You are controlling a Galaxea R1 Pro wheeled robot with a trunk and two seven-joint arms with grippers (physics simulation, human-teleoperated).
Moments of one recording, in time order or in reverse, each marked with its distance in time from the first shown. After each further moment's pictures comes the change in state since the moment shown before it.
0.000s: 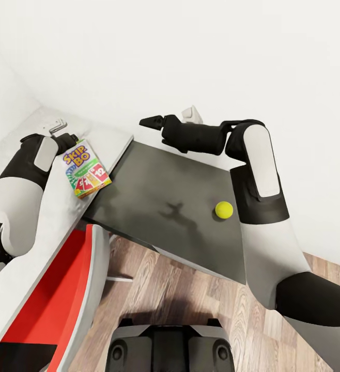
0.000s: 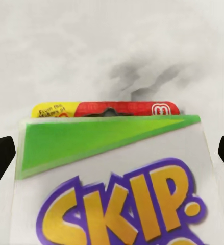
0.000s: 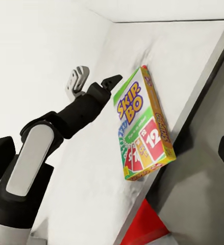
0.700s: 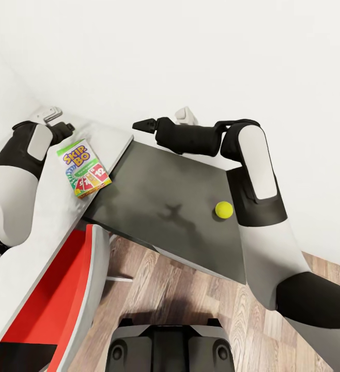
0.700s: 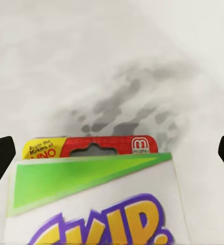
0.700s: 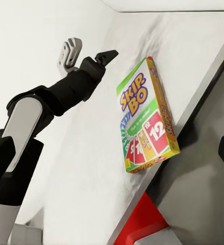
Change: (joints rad) left arm -0.069 0.006 -0.003 0.021 0.003 0.017 0.000; right arm 0.000 0.000 0.051 -0.019 -0.009 0.000 -0.014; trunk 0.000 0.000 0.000
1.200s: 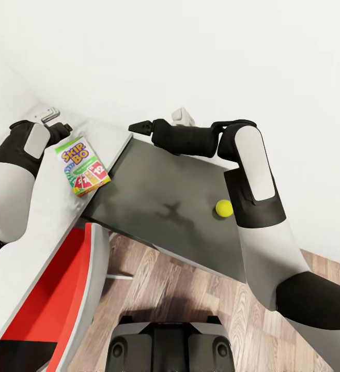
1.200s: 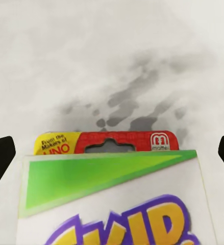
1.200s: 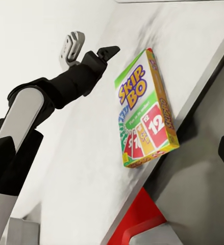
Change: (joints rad) left arm -0.026 0.016 0.000 0.054 -0.001 -0.009 0.000; right arm 0.000 0.000 0.029 -0.007 0.000 -0.003 -0.001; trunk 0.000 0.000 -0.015
